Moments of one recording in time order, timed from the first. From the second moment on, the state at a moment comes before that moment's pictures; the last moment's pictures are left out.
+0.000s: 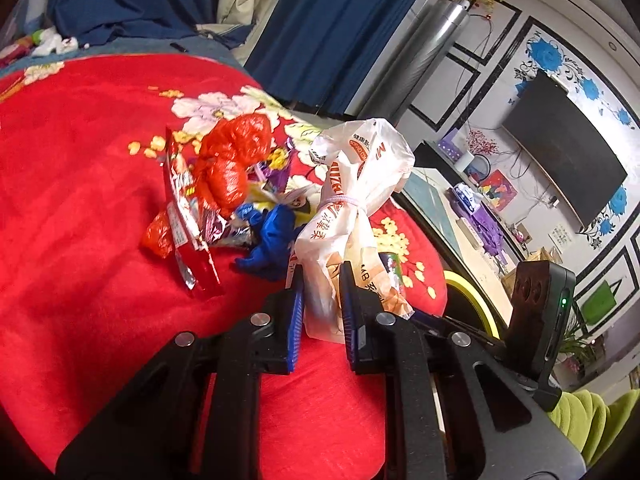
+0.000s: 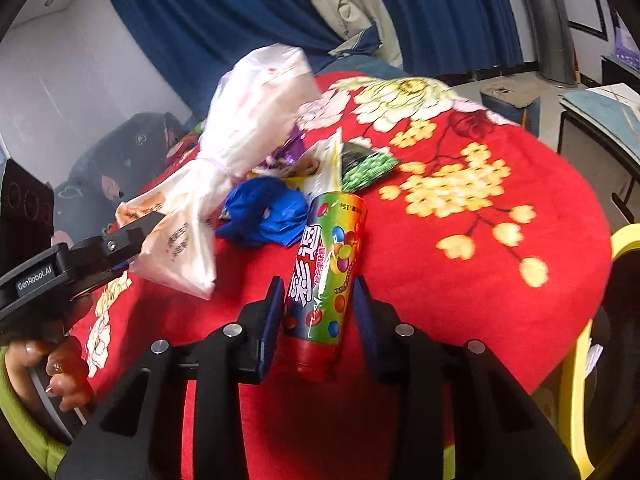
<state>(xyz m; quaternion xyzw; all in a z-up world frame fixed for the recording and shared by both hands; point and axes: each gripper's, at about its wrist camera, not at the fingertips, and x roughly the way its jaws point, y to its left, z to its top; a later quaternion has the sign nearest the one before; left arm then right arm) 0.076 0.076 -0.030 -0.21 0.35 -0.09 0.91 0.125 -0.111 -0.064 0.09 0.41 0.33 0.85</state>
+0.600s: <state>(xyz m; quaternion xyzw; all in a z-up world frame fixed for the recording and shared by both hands) 0.072 0.045 -0.014 -0.17 0.33 -0.13 0.92 0.127 -0.170 -0.027 0.13 0.36 0.29 0.88</state>
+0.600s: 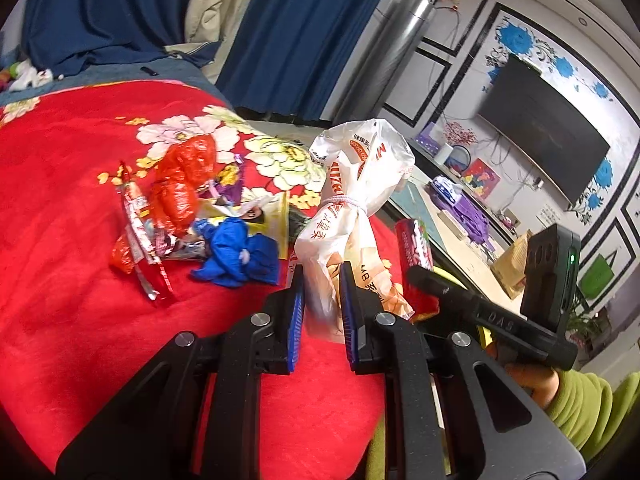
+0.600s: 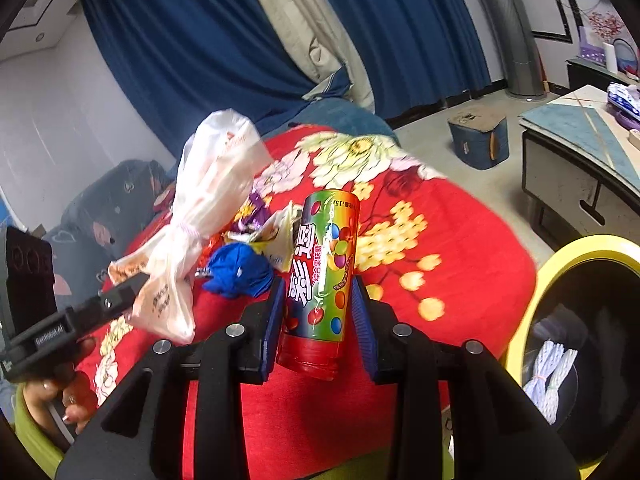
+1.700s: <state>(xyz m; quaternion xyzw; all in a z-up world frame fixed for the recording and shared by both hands) 0.088 -0.065 -0.052 -0.06 0.37 -0.22 0.90 0.107 -0.329 -0.008 0.16 0.28 0.12 0.94</state>
